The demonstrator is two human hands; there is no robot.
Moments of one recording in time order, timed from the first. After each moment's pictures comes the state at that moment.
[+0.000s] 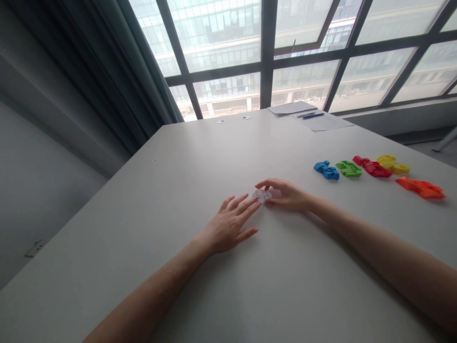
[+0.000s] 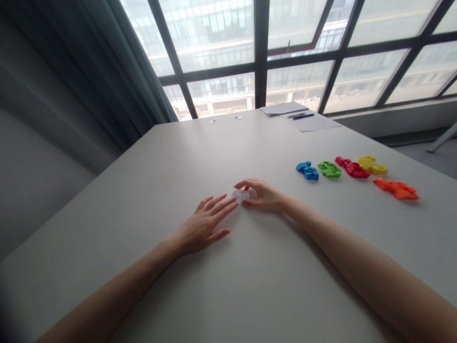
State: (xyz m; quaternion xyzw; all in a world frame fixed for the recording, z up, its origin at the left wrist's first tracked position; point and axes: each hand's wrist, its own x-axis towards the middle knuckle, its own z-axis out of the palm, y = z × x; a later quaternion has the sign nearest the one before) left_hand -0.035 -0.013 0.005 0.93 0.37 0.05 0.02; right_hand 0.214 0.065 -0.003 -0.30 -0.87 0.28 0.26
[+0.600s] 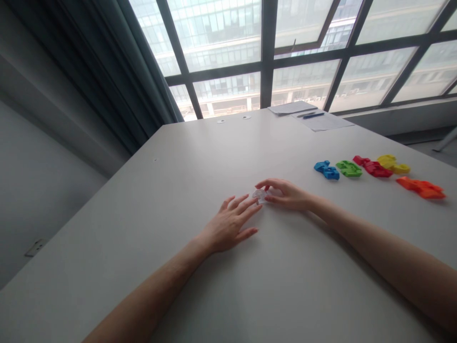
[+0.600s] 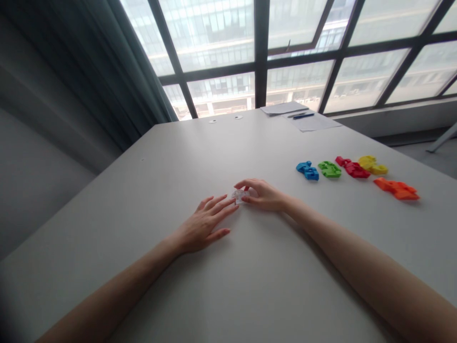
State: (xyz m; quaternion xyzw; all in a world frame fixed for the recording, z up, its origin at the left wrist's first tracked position) left_hand -0.036 -0.013 0.004 0.93 0.36 0.07 0.04; right_hand 0.212 0.063 0.003 -0.31 -0.87 0.30 0.25
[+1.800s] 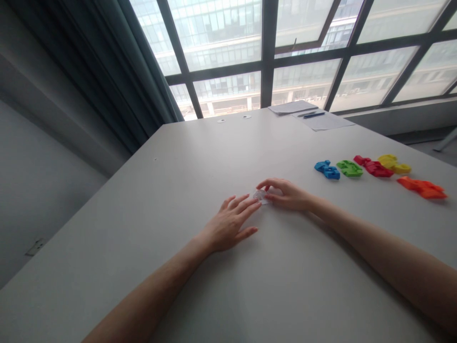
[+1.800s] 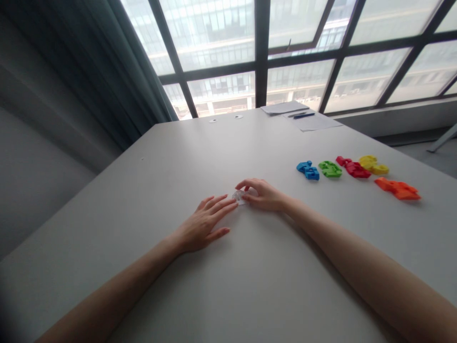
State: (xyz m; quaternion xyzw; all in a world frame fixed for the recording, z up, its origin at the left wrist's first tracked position) left_hand -0.035 -0.014 0.007 0.93 0.36 0.08 0.07; right_hand 0.211 0.062 0.004 -0.33 -0.86 0.30 0.25
